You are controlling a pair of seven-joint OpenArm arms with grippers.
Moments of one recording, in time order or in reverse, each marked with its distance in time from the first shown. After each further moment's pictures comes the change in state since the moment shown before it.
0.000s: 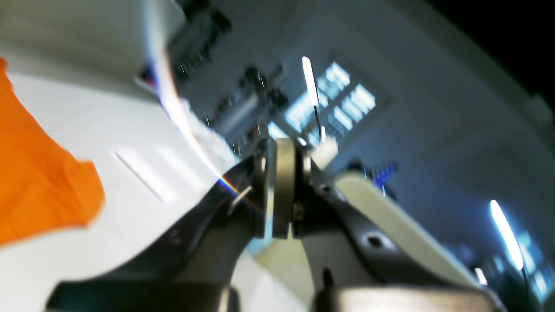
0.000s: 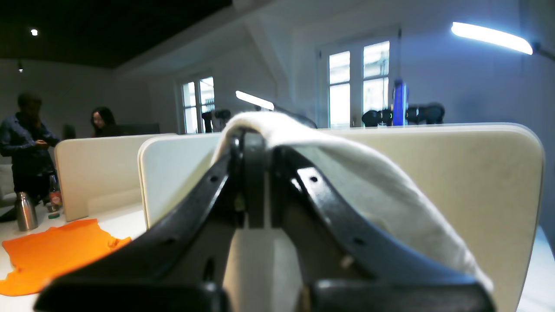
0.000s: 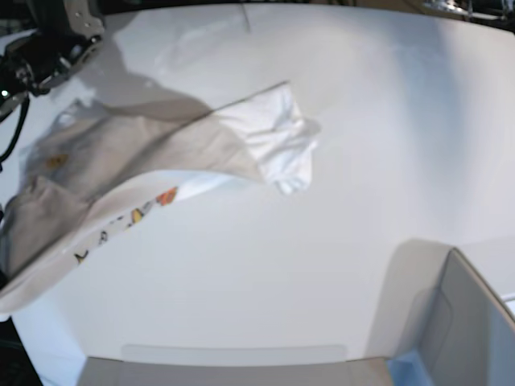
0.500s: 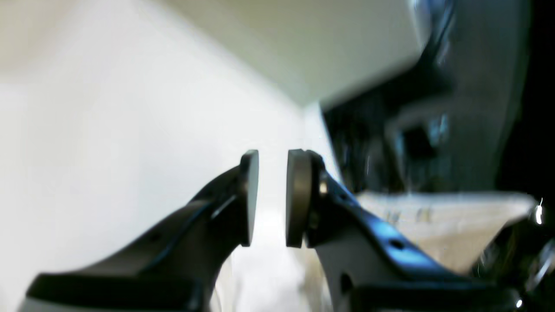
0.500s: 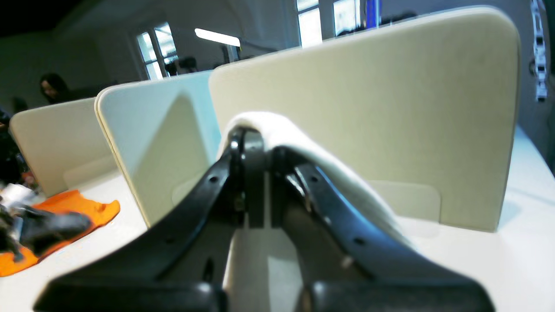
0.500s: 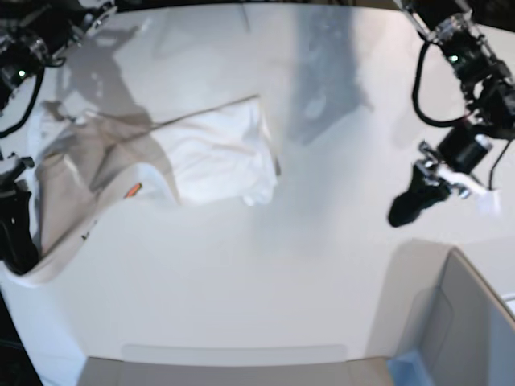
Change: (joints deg) left arm 2.4 11.9 53.3 -0.3 6.0 1.0 11.7; right arm -11.3 -1.1 0.1 0.0 -7.2 0.0 -0.5
